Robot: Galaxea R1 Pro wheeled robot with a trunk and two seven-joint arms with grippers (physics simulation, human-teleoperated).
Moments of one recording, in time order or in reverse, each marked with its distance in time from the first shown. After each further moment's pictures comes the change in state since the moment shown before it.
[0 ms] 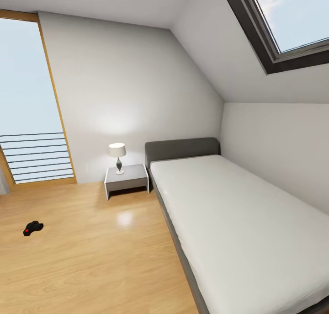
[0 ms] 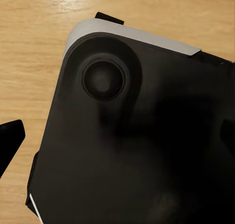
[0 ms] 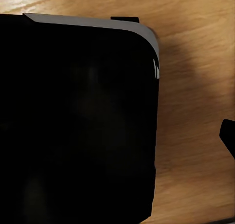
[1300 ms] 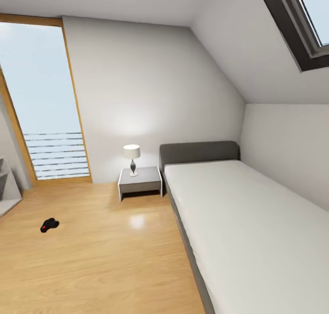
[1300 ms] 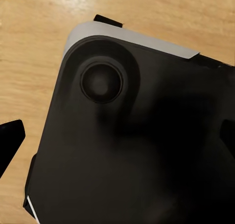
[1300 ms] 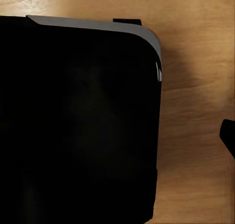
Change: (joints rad) left arm 0.000 -0.001 0.002 -0.001 0.004 0.000 0.000; right arm 0.000 0.003 0.001 0.000 0.003 0.002 0.001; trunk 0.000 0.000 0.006
